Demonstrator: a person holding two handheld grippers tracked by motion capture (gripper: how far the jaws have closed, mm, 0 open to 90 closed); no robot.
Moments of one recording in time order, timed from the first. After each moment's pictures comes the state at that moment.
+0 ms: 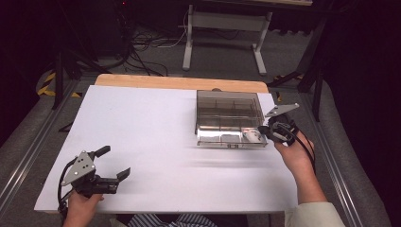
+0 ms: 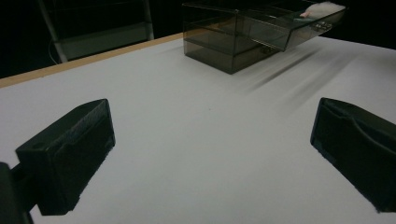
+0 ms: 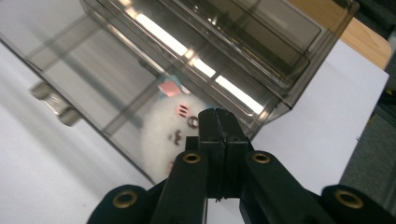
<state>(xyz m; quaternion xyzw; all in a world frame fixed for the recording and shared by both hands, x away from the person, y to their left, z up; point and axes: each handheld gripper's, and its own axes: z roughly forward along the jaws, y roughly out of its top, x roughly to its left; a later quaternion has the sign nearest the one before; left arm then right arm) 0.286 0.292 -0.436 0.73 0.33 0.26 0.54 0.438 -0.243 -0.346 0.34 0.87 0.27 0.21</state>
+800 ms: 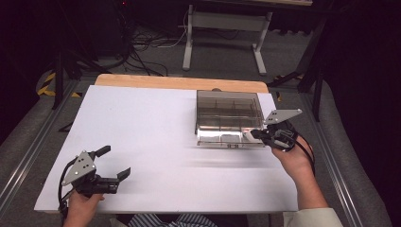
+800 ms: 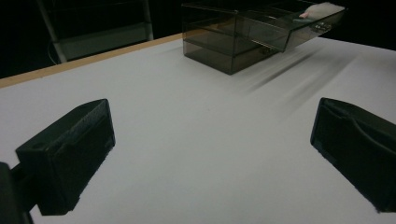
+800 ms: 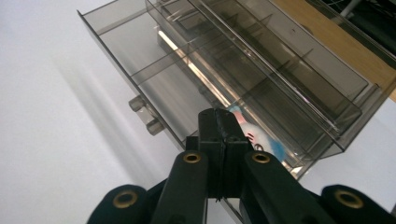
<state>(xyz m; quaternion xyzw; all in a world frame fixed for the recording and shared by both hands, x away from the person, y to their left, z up) 0.286 0.291 -0.436 0.73 0.33 0.26 0.54 0.412 -0.232 -0.335 0.26 0.89 0.33 0.18</state>
